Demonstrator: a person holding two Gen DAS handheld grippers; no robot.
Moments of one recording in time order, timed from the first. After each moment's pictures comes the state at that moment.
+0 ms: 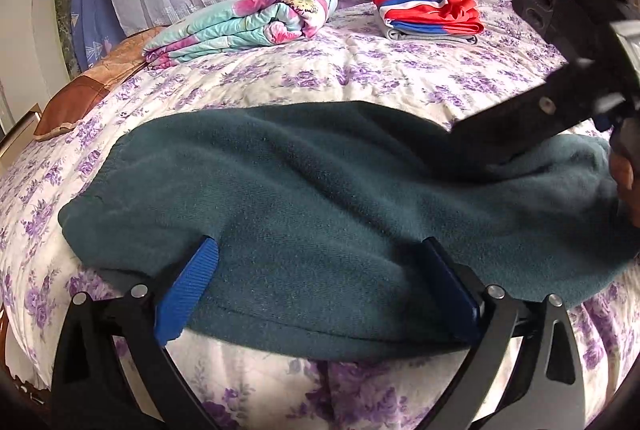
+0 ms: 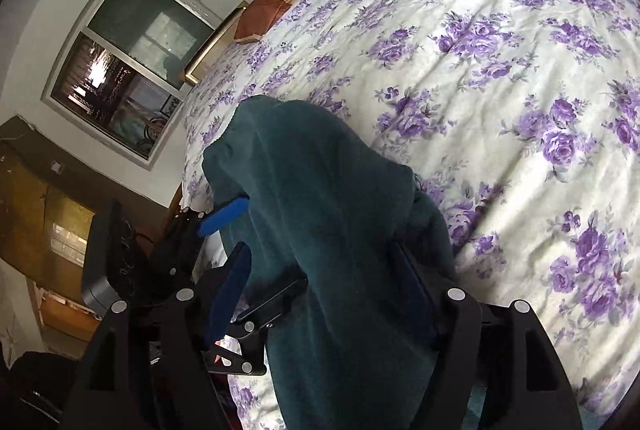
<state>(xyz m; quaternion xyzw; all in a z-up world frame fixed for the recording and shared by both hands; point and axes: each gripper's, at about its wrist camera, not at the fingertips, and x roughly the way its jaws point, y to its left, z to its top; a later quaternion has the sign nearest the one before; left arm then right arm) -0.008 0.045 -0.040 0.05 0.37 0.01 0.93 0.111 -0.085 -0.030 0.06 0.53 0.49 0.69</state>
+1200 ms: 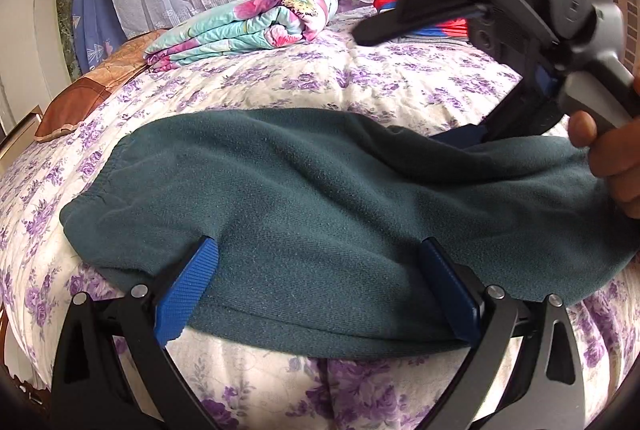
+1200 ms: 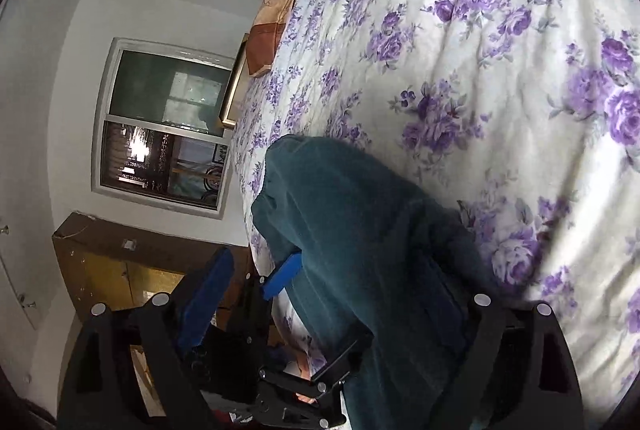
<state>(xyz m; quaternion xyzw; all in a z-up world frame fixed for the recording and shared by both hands) -0.007 0.048 -0.039 0.06 0.36 0.01 0.93 0.163 -0.065 -0.061 0.27 0.60 0.48 0.58</state>
